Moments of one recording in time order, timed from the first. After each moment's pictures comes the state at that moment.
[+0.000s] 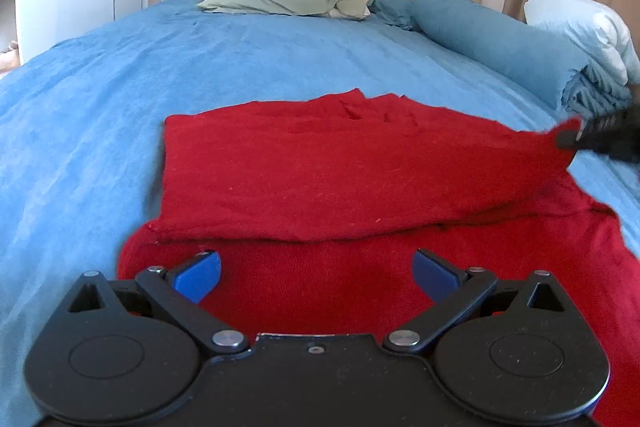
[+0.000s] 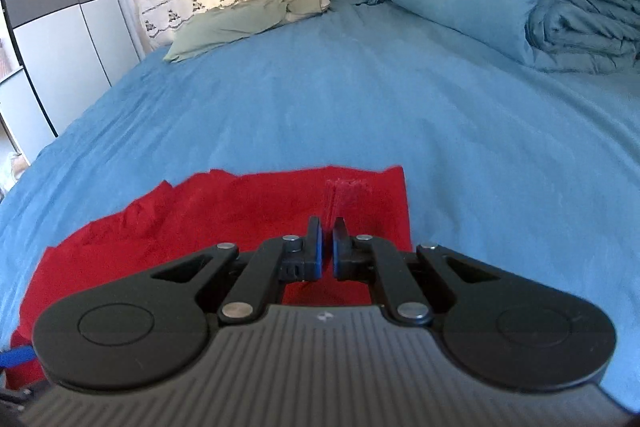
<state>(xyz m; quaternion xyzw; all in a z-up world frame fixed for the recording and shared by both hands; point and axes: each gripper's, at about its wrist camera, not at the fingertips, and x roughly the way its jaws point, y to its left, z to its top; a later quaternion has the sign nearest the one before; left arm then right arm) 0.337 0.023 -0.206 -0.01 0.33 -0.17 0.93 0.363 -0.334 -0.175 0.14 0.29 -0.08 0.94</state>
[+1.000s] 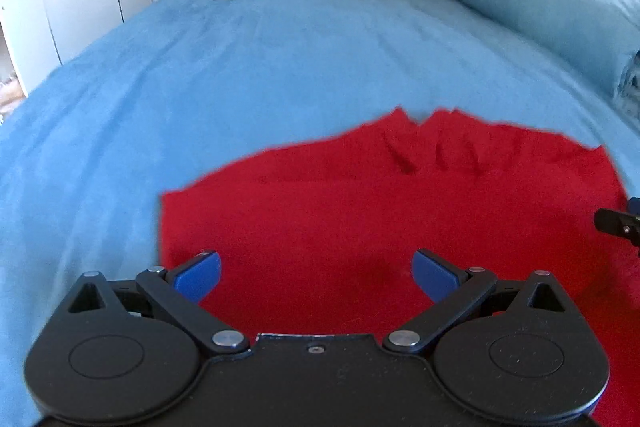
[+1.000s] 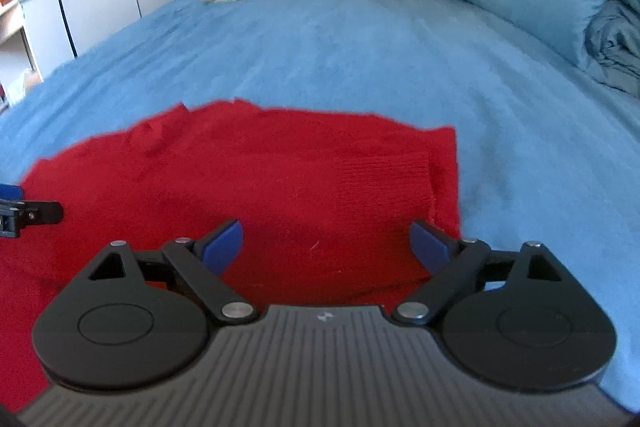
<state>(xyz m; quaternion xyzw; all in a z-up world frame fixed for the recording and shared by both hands) 0.426 -0.010 -0.176 0.05 0.37 -0.12 0.92 0.364 -0.310 -0.204 0.05 0.32 -0.03 0.95</state>
